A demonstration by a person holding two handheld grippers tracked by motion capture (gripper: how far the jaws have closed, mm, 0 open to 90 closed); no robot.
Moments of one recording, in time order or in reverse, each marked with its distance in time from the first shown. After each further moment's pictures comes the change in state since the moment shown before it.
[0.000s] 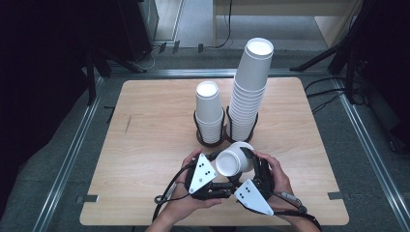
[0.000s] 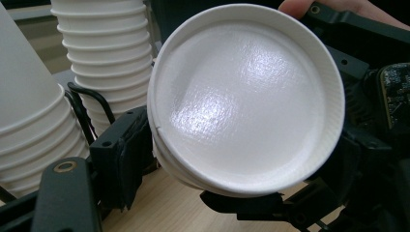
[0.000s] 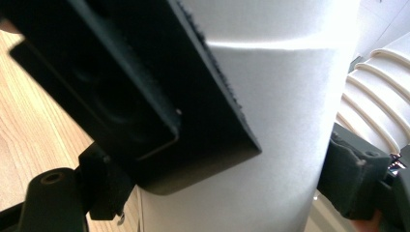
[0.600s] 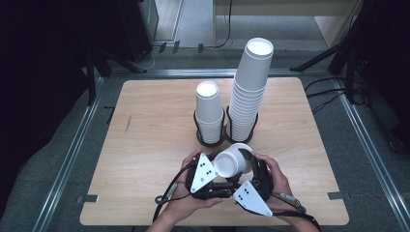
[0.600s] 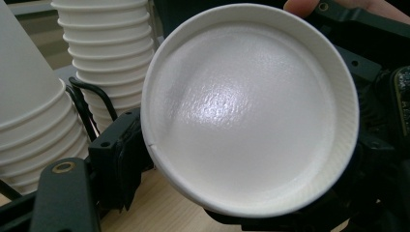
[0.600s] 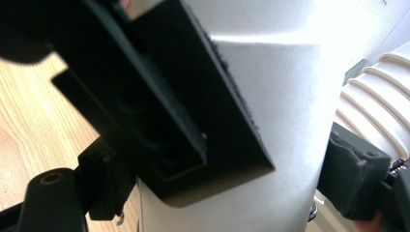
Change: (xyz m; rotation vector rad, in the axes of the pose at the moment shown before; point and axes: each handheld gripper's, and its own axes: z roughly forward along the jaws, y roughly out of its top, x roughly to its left) left arm 0.000 0.000 0.001 0.019 0.006 -0.003; right arm 0.003 0.001 0.000 -0.010 0.015 -0.004
